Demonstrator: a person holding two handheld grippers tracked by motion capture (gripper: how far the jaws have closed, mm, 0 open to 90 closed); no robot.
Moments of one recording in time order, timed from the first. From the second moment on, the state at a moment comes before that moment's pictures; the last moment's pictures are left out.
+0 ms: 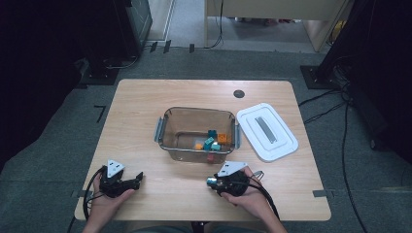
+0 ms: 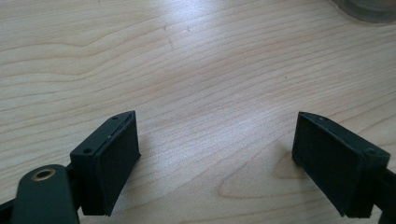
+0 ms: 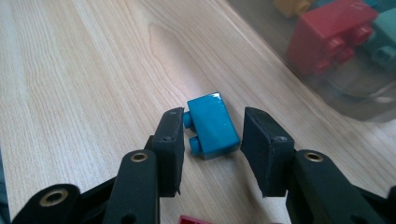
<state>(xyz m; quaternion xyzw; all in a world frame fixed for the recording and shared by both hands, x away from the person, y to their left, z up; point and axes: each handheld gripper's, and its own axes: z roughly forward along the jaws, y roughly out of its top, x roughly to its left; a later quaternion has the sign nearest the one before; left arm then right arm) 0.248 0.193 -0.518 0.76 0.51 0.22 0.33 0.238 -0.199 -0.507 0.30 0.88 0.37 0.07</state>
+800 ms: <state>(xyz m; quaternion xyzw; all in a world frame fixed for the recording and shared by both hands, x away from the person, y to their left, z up) 0.247 0.193 -0.518 0.76 0.51 0.22 0.33 0.239 -0.232 -0.479 0.34 0.86 0.37 0.09</state>
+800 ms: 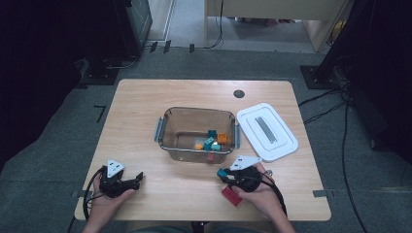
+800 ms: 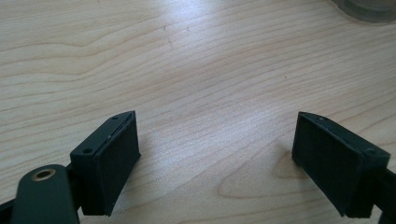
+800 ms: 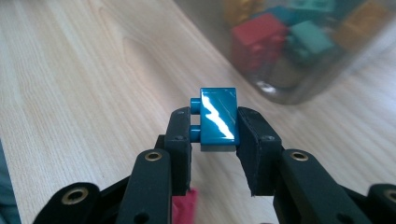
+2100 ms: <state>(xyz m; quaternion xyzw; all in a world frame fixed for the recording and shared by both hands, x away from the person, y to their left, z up) 0.247 0.193 -0.518 0.76 0.51 0.22 0.33 0.259 -0.293 -0.397 0.40 0.82 0.38 0.15</state>
